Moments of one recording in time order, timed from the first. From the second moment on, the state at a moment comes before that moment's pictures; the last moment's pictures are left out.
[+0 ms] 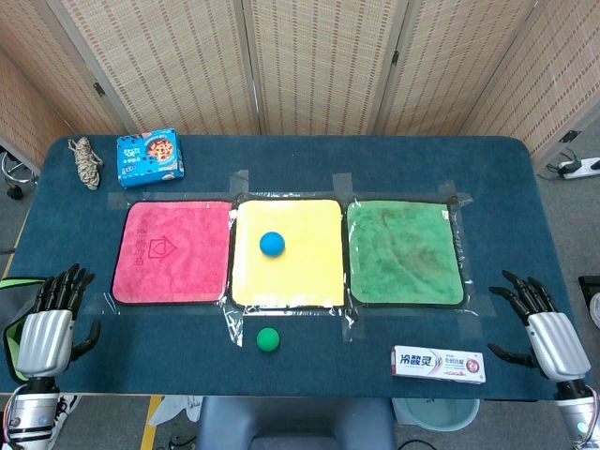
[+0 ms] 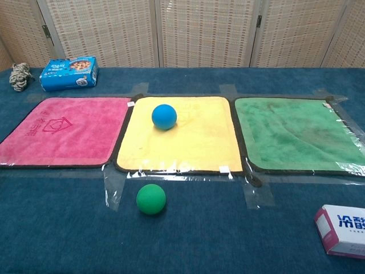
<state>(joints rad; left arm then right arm) -0.12 -1.21 -0.08 -1.81 1.41 1.50 0.31 0.08 -1.09 -0.01 -1.57 -1.61 1.48 0.28</state>
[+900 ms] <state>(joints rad) -0.12 -1.22 -0.08 -1.81 1.41 1.51 0.29 0.21 -1.09 0.01 -1.60 -1.68 1.37 0.28</state>
